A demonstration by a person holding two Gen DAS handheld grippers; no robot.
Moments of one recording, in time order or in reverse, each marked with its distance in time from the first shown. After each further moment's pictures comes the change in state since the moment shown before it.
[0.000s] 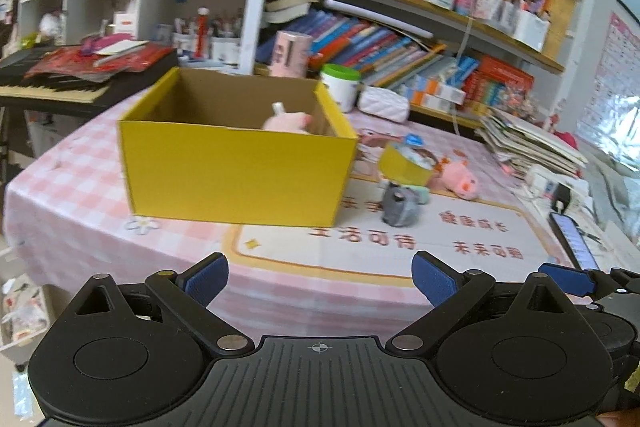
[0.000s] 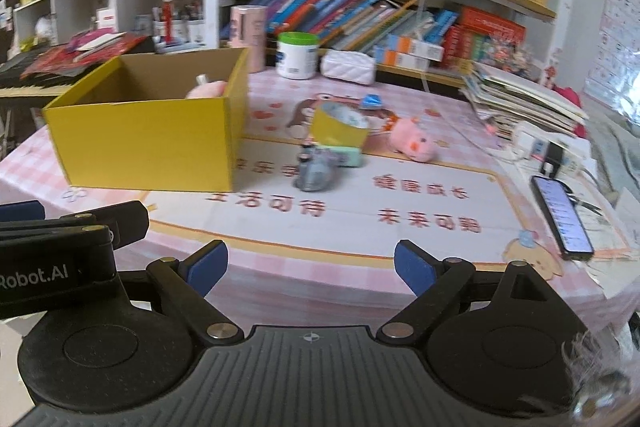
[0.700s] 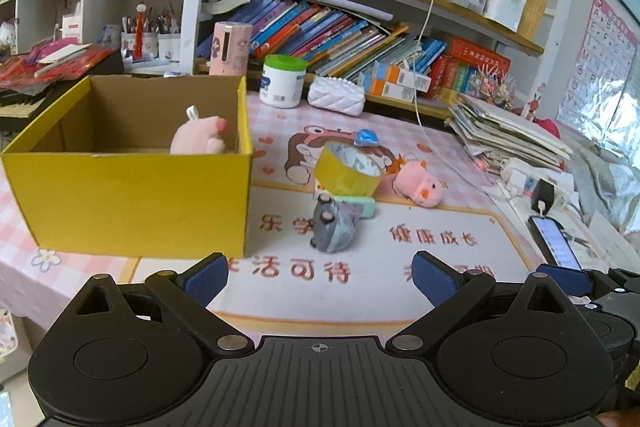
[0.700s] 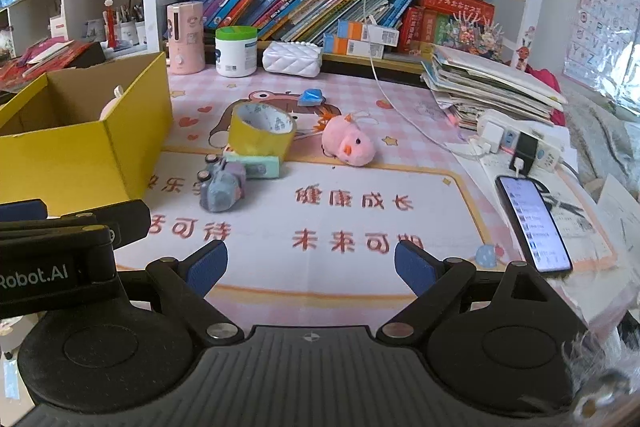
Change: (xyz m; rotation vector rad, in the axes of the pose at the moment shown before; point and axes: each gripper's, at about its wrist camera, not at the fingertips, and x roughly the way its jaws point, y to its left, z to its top) left arm 0.070 -0.072 0.028 0.036 0.027 -0.046; right arm 0.052 -0.082 0.028 0.042 0.034 -0.042
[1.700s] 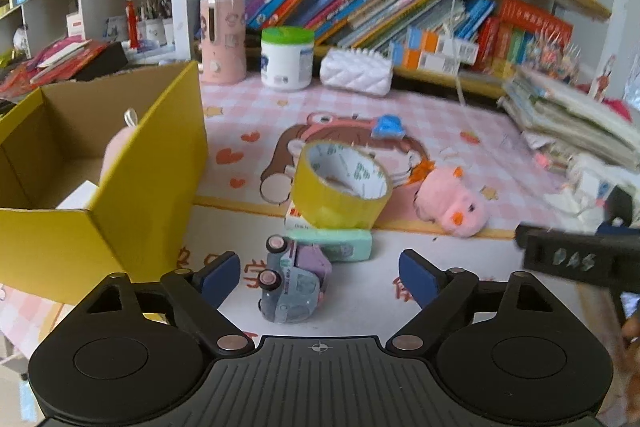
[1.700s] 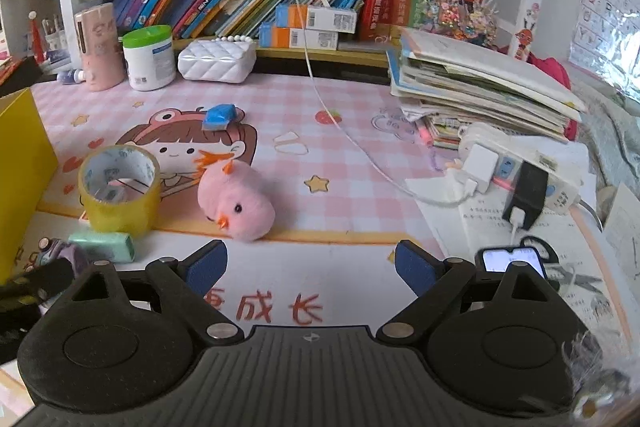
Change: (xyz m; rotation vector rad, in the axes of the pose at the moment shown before) left arm 0.130 -0.072 0.037 0.007 0.098 0.211; right arm 0.140 -0.119 0.076 0.026 0.049 -0.008
